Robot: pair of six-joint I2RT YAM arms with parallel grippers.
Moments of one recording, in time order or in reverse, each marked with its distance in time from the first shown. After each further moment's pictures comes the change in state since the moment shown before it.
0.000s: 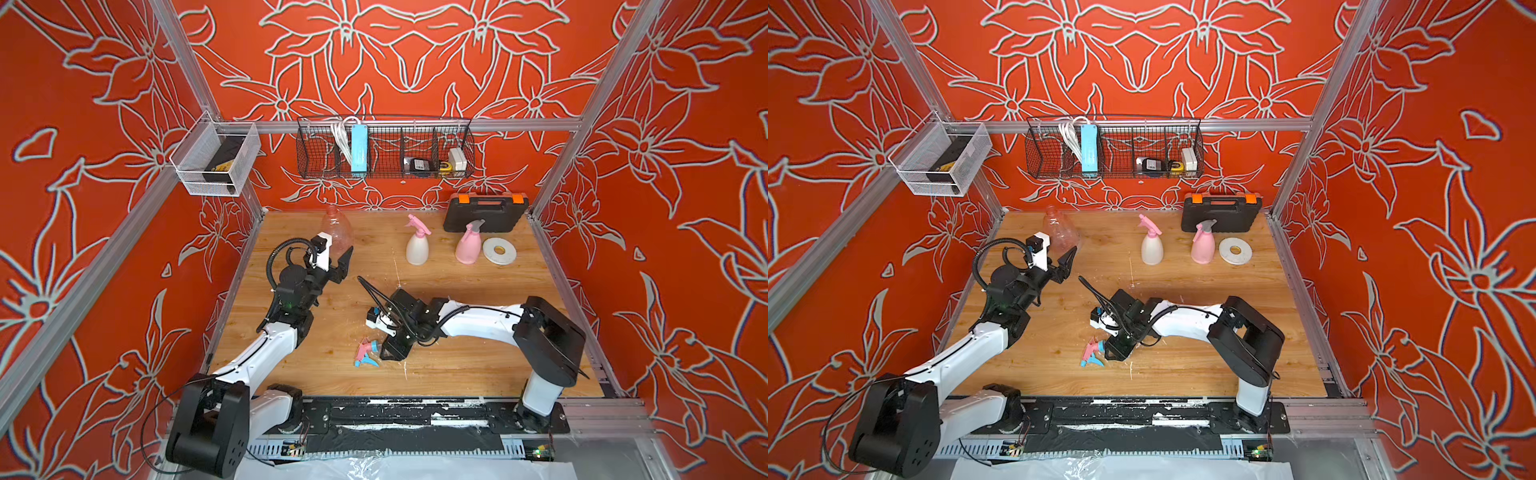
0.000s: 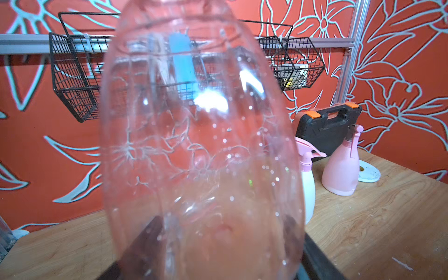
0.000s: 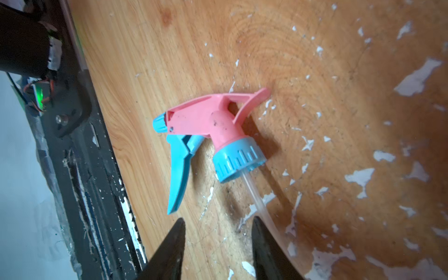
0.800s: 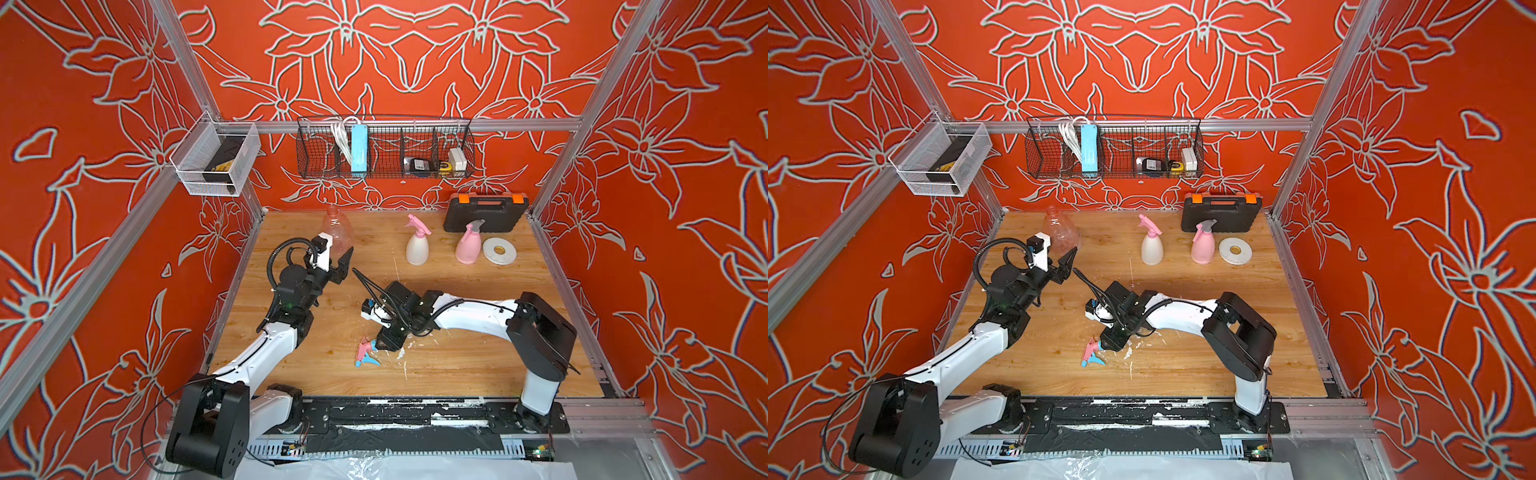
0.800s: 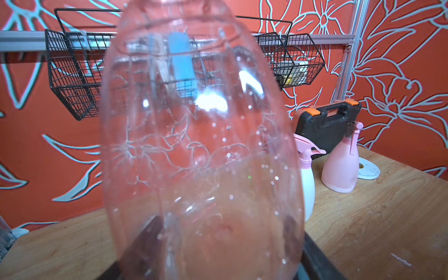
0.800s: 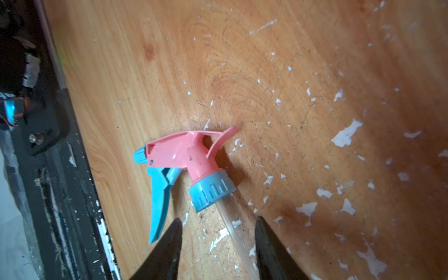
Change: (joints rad) left arm 0.000 0.000 0.000 -0.011 0.003 0.007; right arm -0.016 0.068 0.111 -0.041 0.060 -0.075
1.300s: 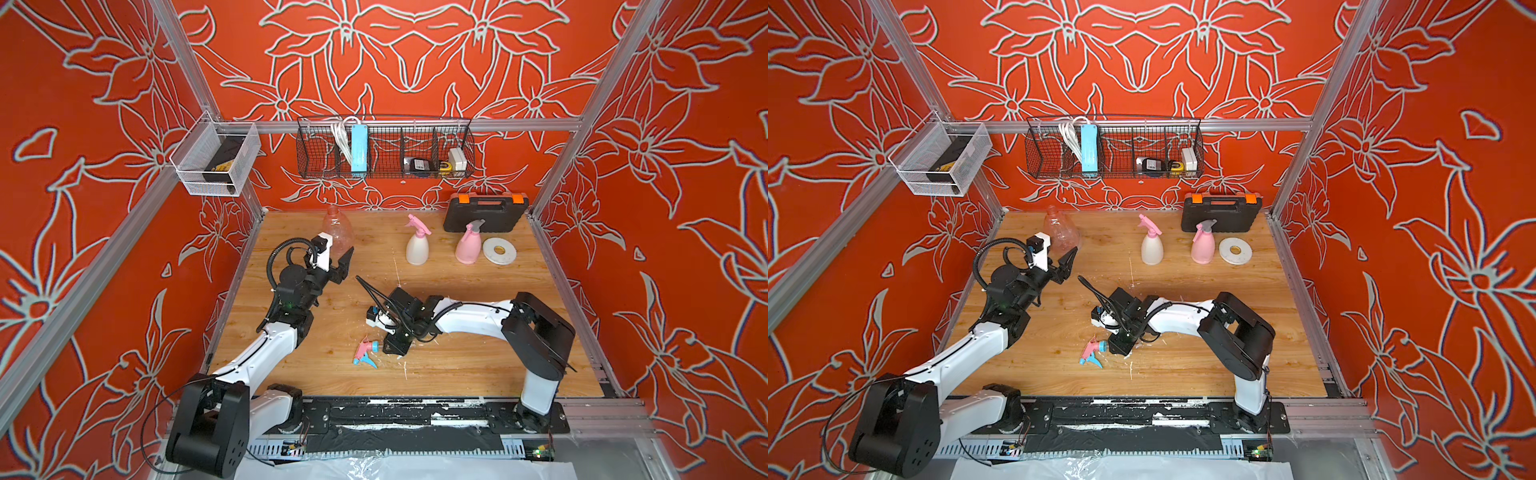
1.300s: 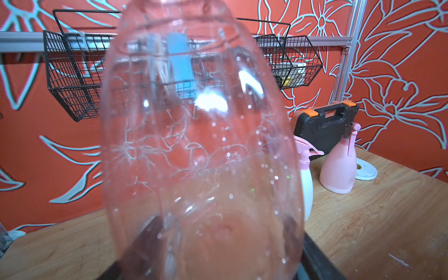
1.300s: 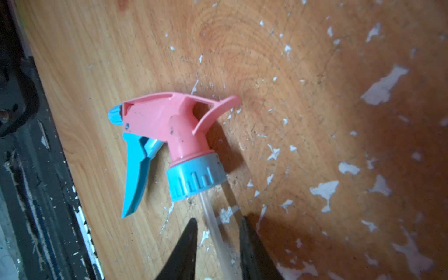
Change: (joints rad) left arm 0.000 0.000 0.000 0.005 0.007 -0.006; right arm 0.003 -0.005 -0.080 0.042 -0.001 0.003
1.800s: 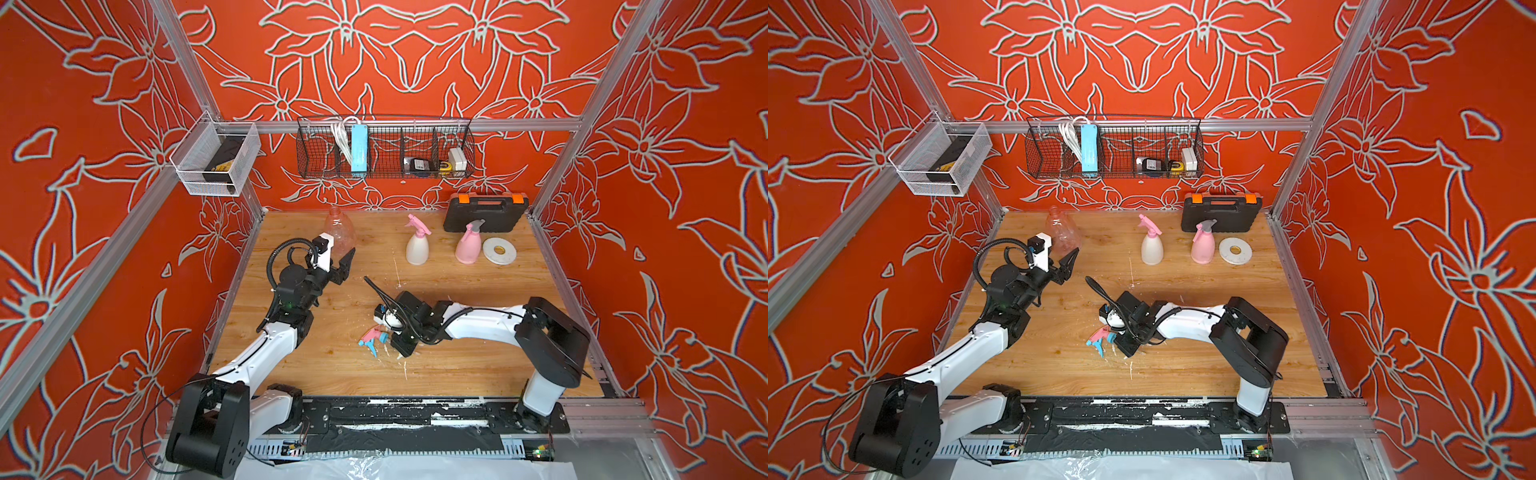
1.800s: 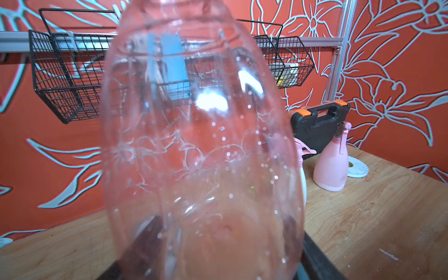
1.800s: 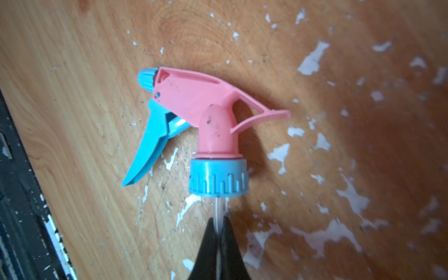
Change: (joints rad) left arm -0.002 0.000 0.000 0.002 0.040 0.000; right arm -0.011 -0.126 -0.131 0.071 0.146 0.084
